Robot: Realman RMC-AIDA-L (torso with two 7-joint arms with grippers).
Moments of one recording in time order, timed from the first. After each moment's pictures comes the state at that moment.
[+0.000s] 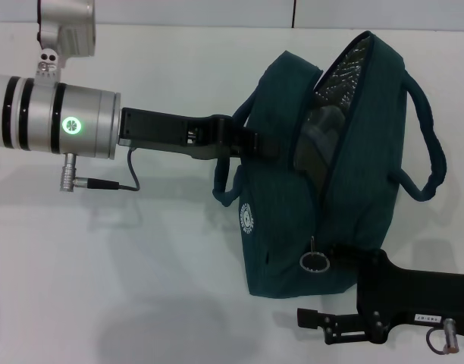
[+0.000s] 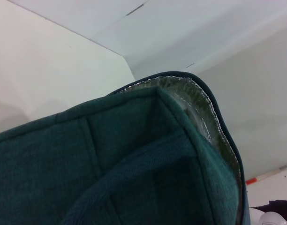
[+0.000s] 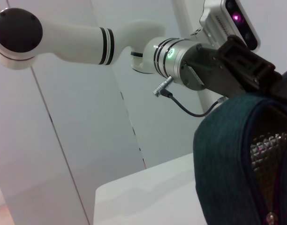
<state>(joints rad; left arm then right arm) -0.69 -2.07 0.83 0.66 1.95 1.67 -2.31 0.45 2.03 -1.50 -0.29 -1.25 -1.55 0.94</state>
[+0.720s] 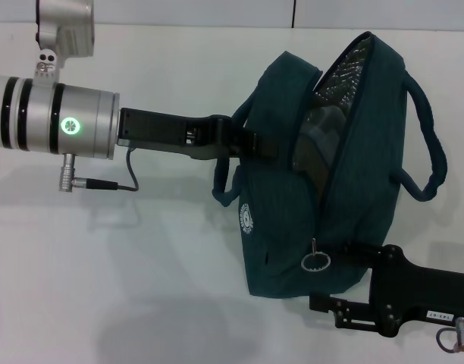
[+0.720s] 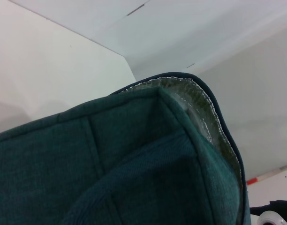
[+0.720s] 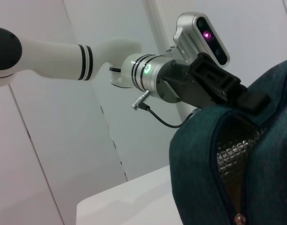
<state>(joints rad) -0.69 -2.07 0.83 0.66 1.95 1.68 -2.31 0.41 2.02 -1.50 -0.28 -1.20 -1.56 0.94</state>
